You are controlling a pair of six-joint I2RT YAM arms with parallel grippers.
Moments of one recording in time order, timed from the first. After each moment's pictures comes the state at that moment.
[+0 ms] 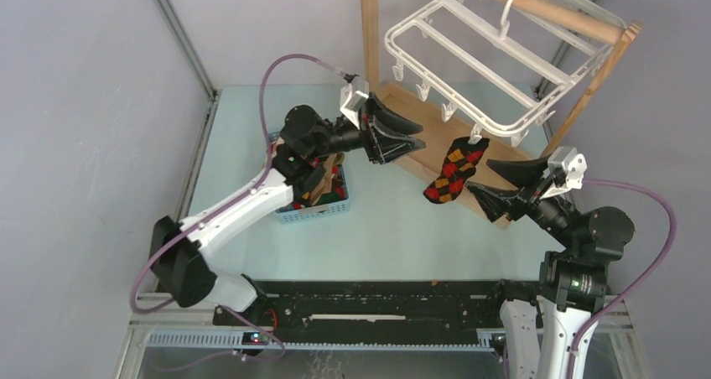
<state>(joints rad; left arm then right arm) -0.74 1.47 1.26 0.63 0.77 -0.44 -0.23 0.46 0.88 -0.09 -1.01 0.32</state>
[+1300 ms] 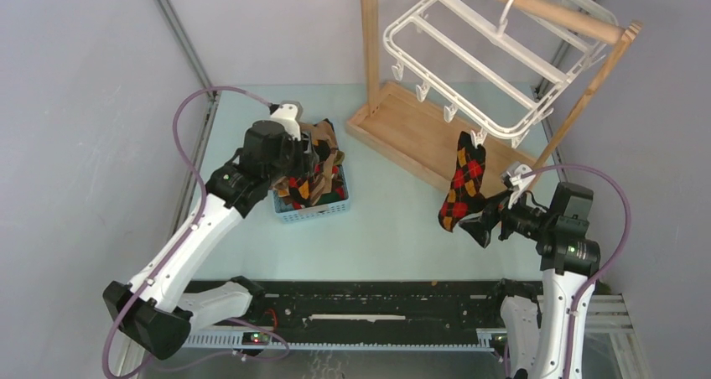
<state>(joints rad) -0.50 1.09 1.13 -0.56 -0.11 -0.25 -0.29 0.61 0.82 -0.94 -0.98 -0.48</state>
